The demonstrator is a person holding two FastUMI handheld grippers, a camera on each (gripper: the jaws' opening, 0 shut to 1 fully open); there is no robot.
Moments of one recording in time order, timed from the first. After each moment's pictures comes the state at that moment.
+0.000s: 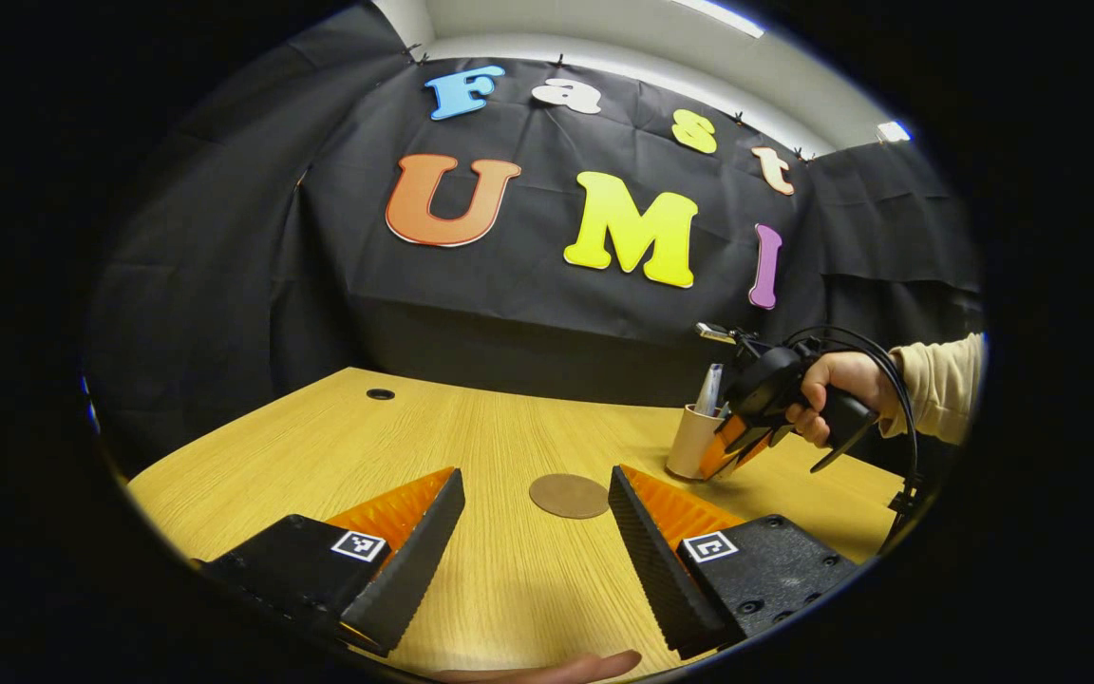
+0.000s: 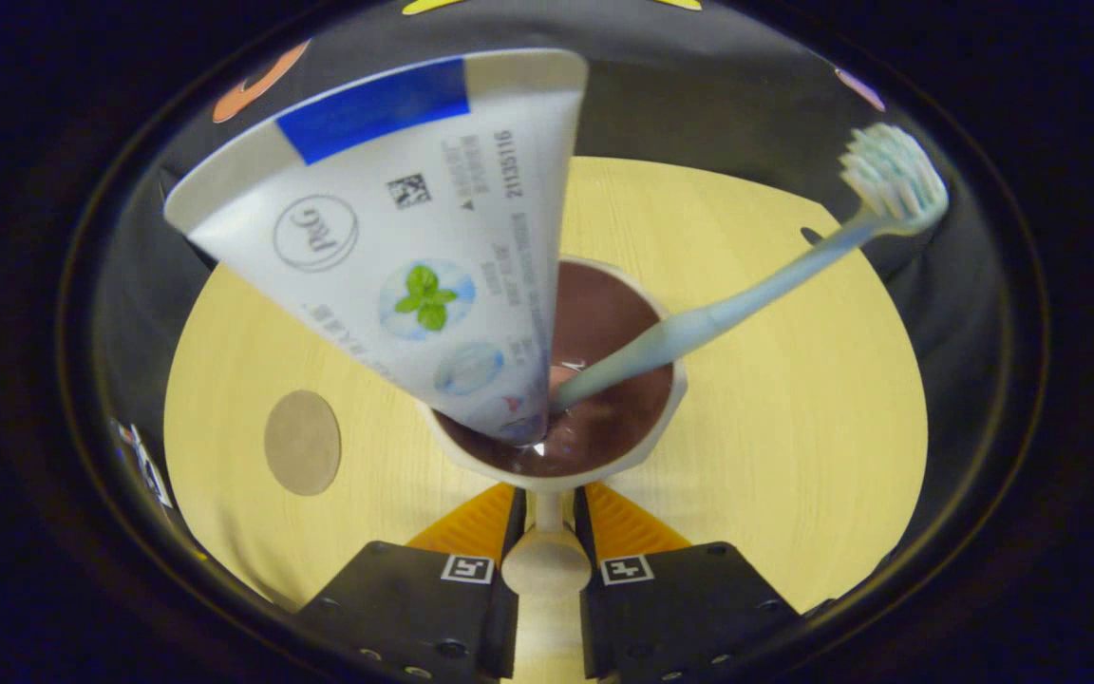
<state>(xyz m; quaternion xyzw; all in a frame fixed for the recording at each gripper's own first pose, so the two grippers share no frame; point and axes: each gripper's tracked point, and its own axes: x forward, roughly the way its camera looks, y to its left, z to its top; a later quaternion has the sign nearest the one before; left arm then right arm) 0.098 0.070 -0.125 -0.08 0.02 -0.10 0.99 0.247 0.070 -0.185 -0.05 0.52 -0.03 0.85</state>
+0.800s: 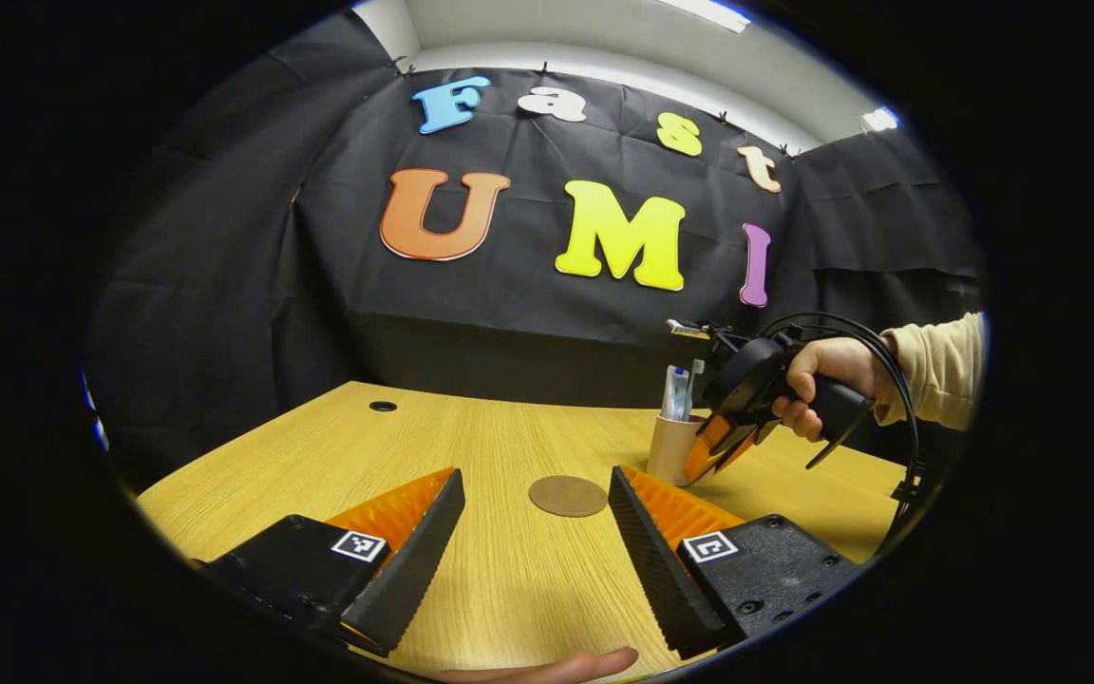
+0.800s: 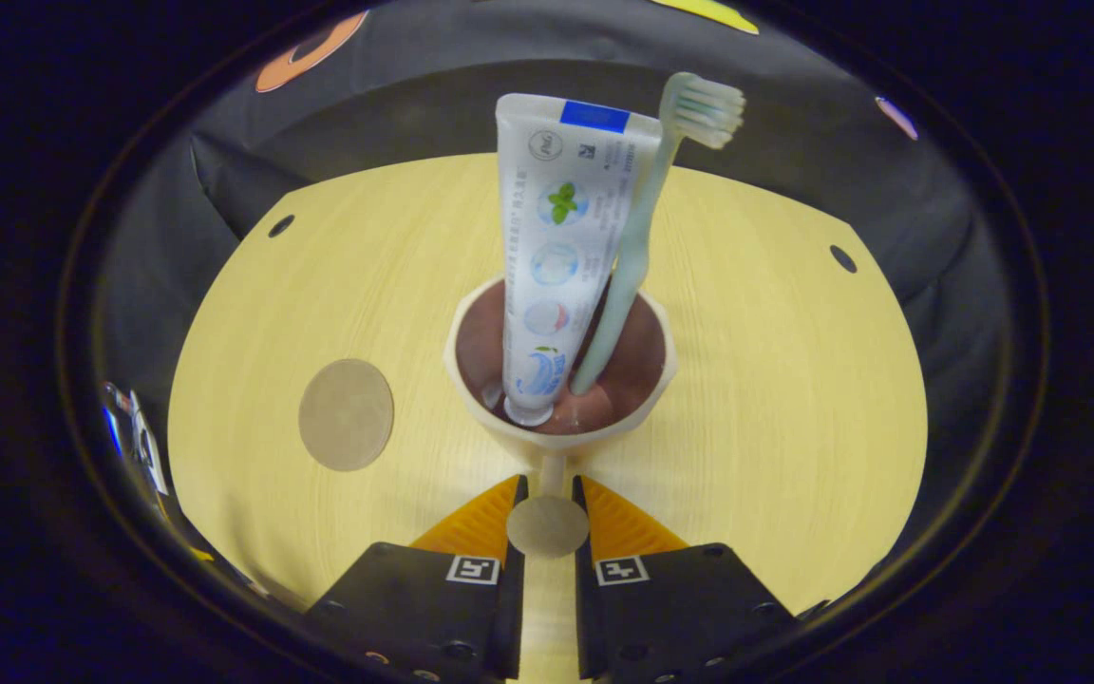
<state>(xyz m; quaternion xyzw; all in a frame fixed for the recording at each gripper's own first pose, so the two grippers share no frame) 0.083 0.066 -0.120 -0.06 0.01 -0.11 0.99 0.247 0.089 -0.201 -0.07 0.54 0.00 0.84</state>
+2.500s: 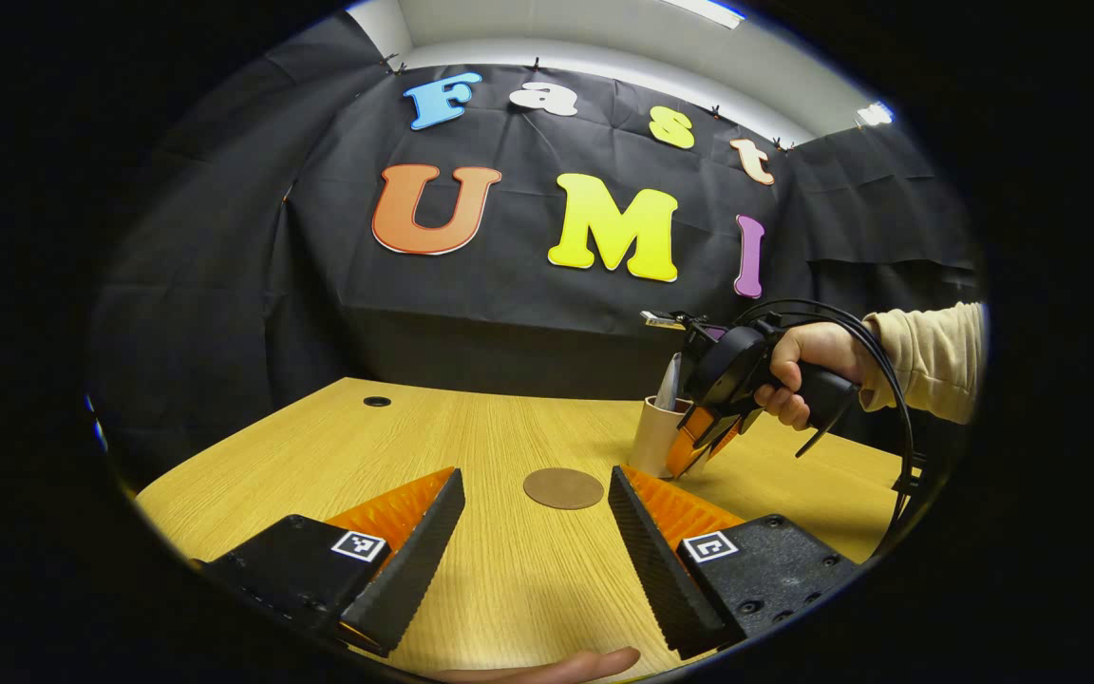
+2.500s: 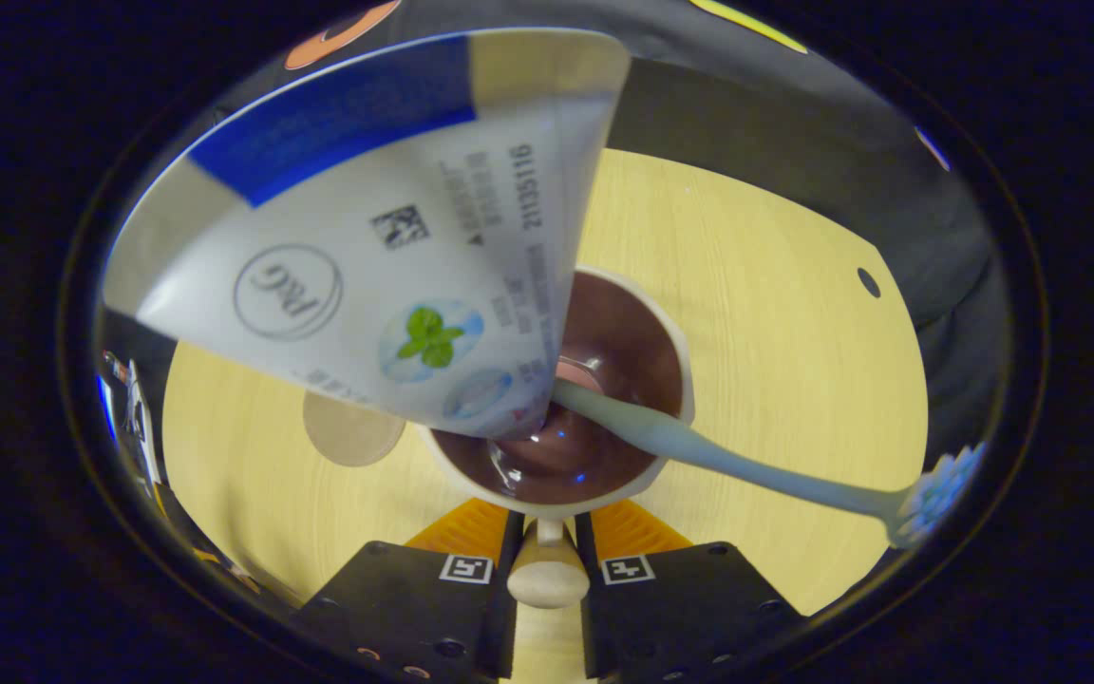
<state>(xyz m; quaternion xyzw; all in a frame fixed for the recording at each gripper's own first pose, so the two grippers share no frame) 0.081 0.065 -0.126 -0.05 0.01 -0.11 0.99 0.260 0.112 -0.185 -0.11 0.54 0.04 0.83</state>
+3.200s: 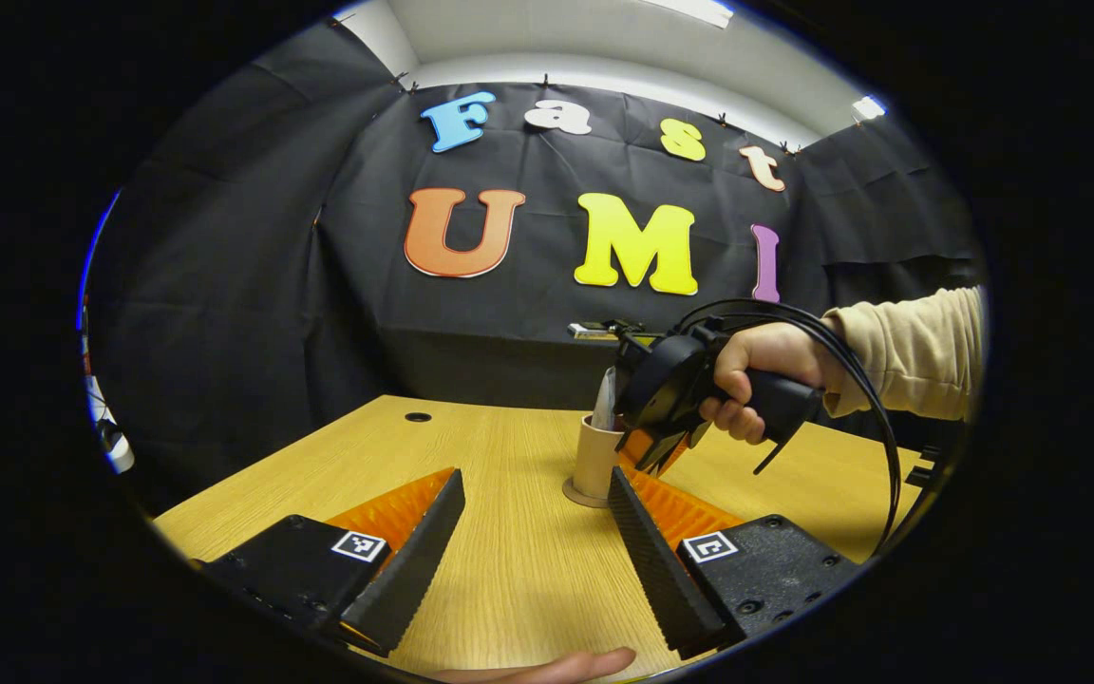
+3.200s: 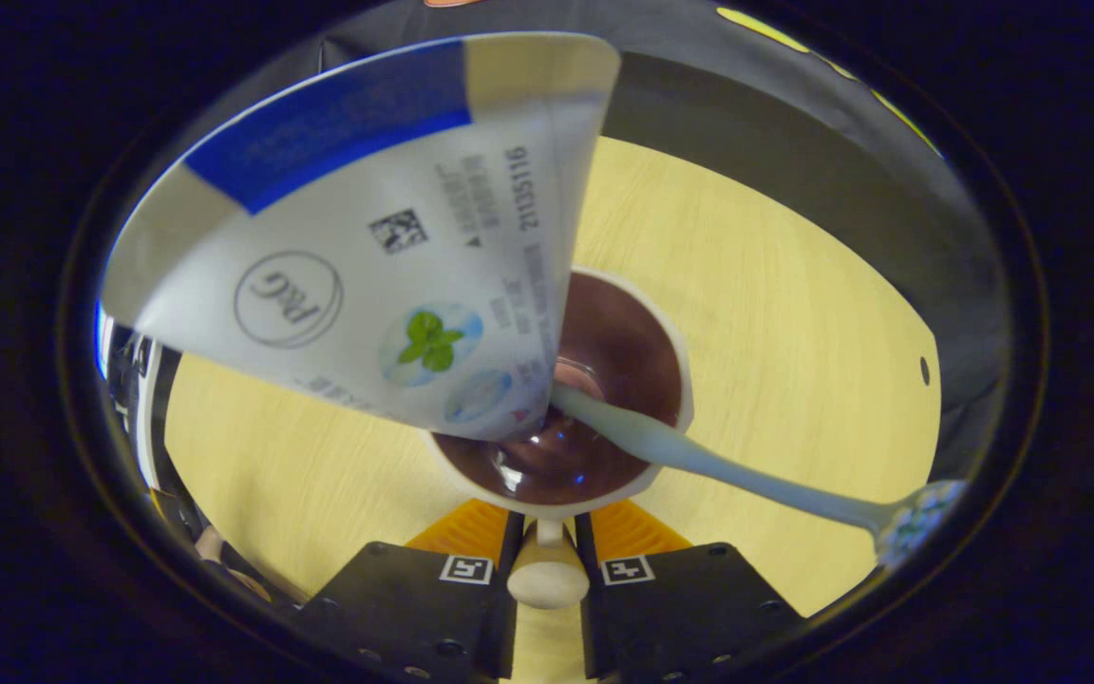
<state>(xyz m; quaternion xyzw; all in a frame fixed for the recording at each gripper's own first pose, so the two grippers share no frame) 0.051 0.099 -0.115 -0.04 -0.01 -0.07 1.00 0.250 0.223 -0.208 -0.19 0.55 0.12 0.81</state>
